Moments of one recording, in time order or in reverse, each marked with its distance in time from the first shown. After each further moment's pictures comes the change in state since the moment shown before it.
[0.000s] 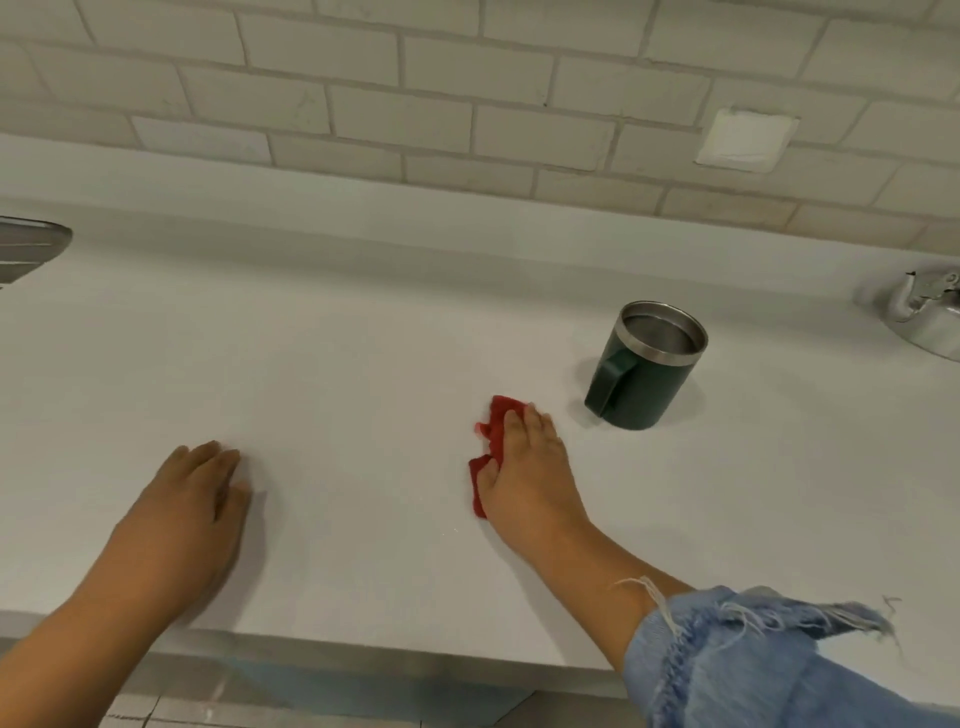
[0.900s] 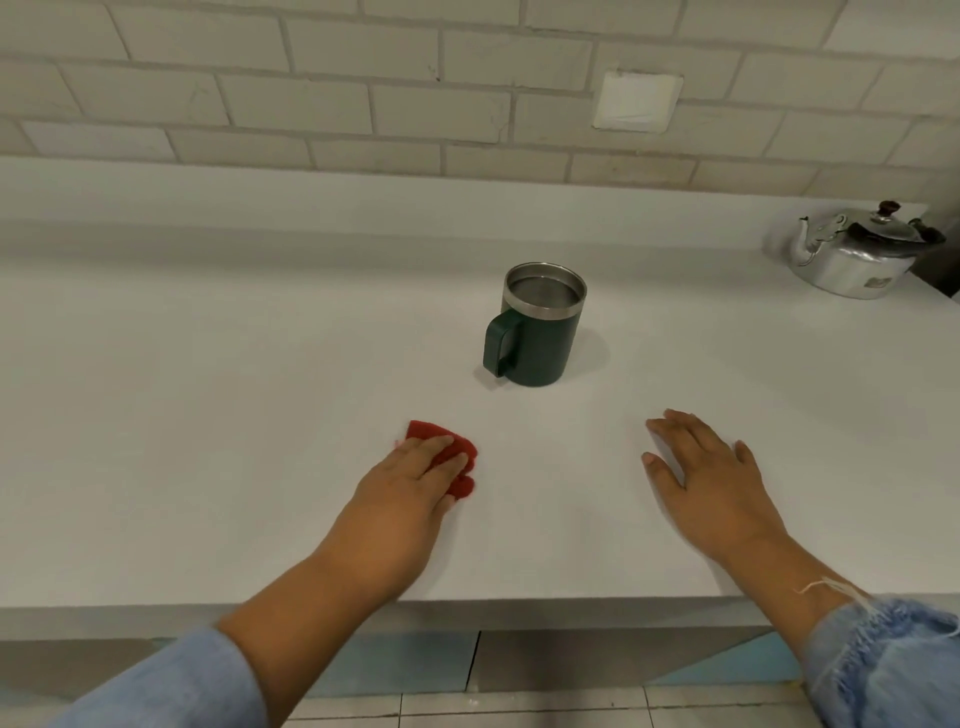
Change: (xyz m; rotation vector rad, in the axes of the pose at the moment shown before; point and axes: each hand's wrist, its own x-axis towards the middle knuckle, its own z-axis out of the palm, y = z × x) left_hand -0.059 0.184 0.092 -0.005 -0.040 0.661; right_hand -0.077 0.237 -0.087 -0.203 0.087 0.189
